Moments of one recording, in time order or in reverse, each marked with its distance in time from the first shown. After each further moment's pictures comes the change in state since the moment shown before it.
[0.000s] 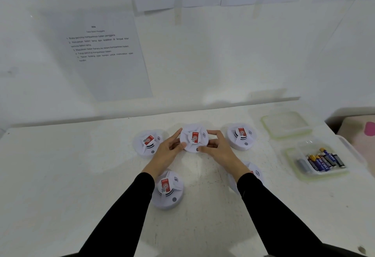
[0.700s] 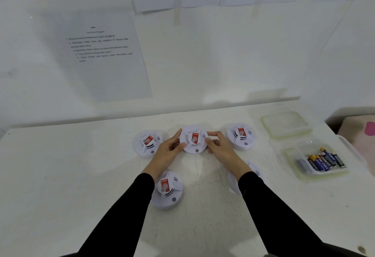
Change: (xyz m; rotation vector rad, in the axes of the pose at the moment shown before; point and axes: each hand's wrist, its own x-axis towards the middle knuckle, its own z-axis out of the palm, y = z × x) left_hand -0.003 0.000 0.002 -0.012 0.011 -0.006; right_hand 0.003 0.001 -0.005 -0.025 0.040 0.050
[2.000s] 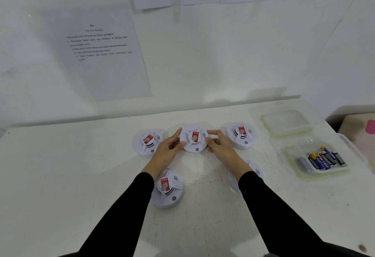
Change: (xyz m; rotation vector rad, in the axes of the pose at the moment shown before) left_hand 0.002 -0.002 -0.001 0.033 0.008 0.006; right_hand 0.007 0.010 0.000 0.010 0.010 -0.056
